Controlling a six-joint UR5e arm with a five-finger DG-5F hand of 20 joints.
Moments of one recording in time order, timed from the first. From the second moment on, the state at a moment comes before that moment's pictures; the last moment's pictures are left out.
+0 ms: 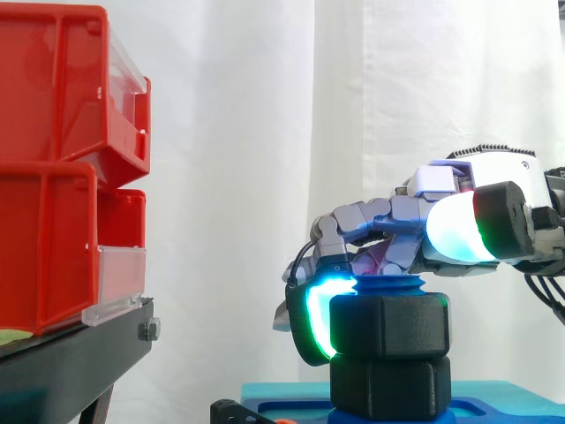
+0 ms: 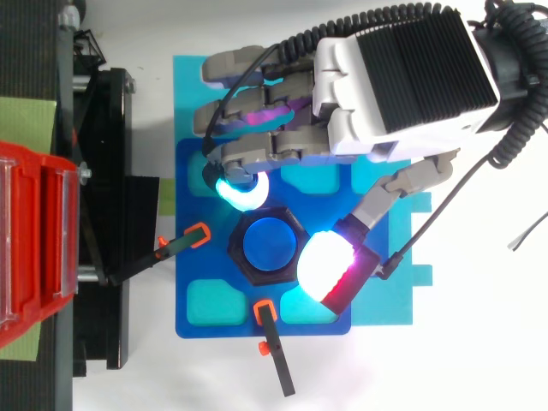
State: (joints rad) arm -0.02 -2.28 -1.23 -2.68 -1.91 -1.20
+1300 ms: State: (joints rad) arm -0.03 -2.28 -1.23 -2.67 -1.92 -1.20
